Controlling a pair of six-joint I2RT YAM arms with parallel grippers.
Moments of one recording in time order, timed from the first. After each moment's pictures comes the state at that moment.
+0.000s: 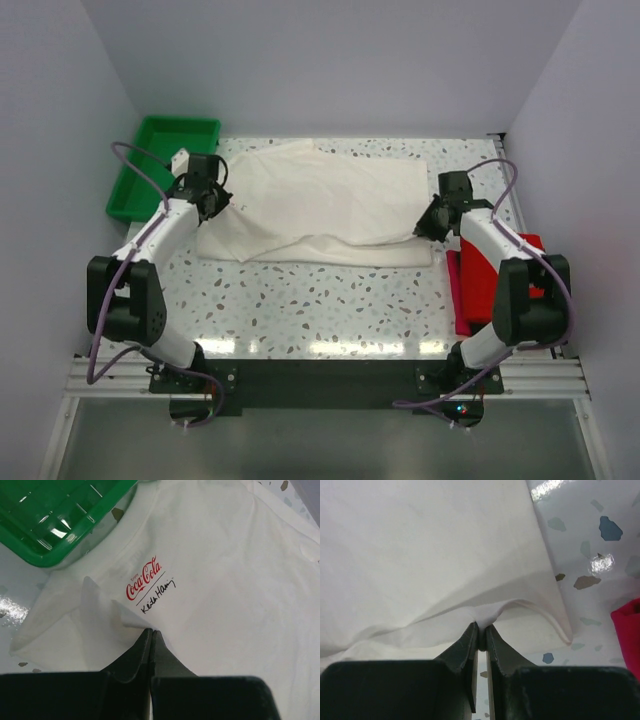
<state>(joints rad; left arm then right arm) -0.14 1.54 1.14 -0.43 -0.31 -0.85 0.10 1.54 1.02 -0.50 0.00 0.72</state>
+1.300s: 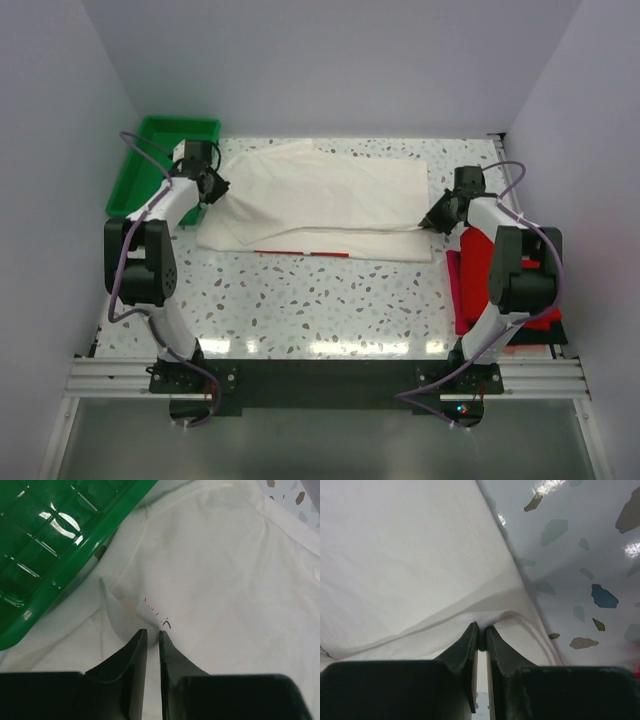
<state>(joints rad) -0.04 1.81 1.32 -0.38 -0.19 -0.79 -0.05 1.76 1.11 -0.40 -0.15 0.73</state>
